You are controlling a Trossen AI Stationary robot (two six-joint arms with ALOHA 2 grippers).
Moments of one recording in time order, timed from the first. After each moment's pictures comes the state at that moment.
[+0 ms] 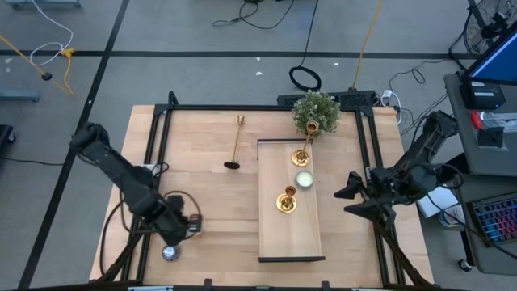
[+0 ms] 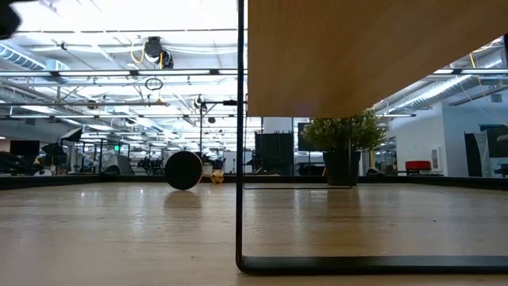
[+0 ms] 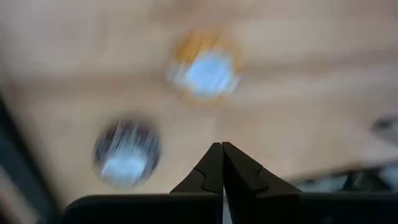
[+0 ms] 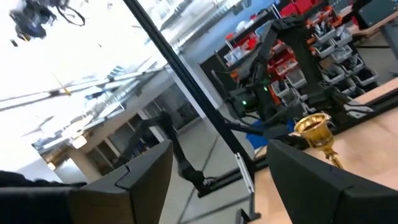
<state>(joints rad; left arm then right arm) -0.77 1.30 0.94 -0.87 0.01 -2.32 0.88 0.72 0.59 0.42 0.68 0.51</state>
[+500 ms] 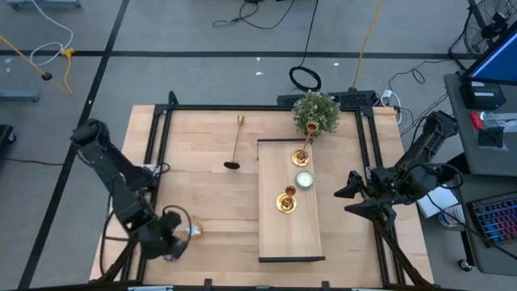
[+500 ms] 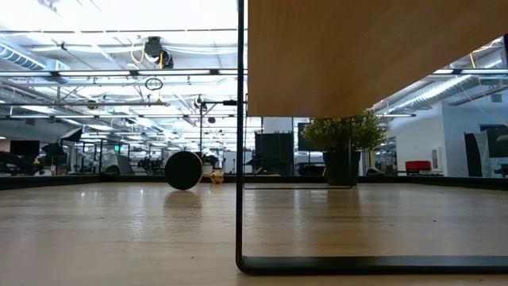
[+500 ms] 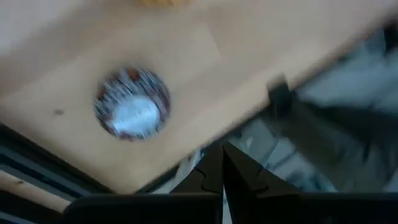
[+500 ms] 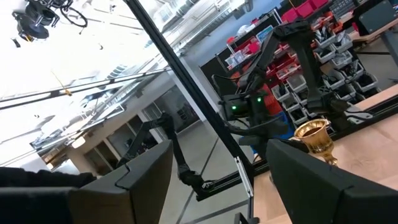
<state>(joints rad) -0.96 1.27 0.87 -0.65 0.05 -2.04 0.88 0.72 0.59 0.43 0.68 0.48</state>
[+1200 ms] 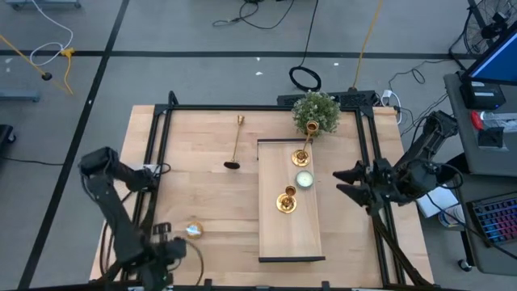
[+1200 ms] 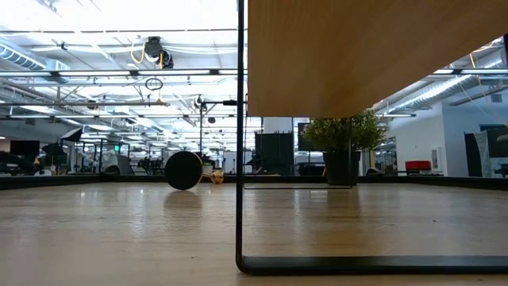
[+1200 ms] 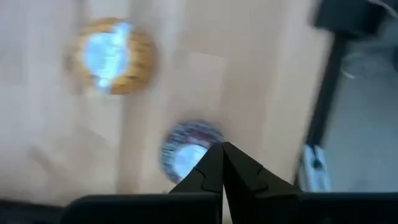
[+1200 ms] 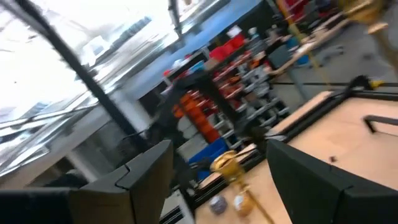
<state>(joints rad) -1.08 1.67 1.28 -1.12 -0.09 -1.24 0.88 0.72 0.59 0.43 1.02 0.45</state>
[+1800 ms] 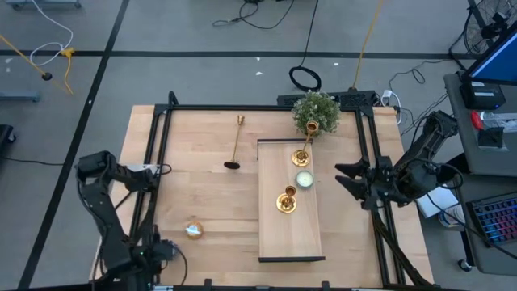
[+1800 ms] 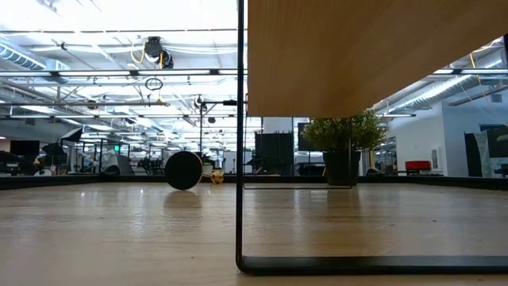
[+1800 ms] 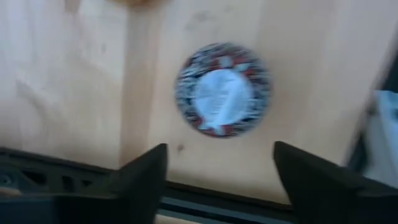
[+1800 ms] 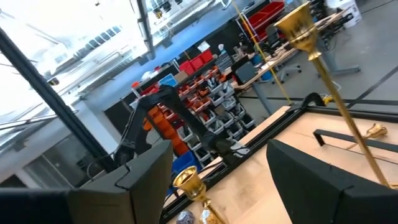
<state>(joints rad) -1.22 1.68 1.15 -1.10 -0.03 -1.39 0.88 0.72 0.59 0.42 1.17 0.40</state>
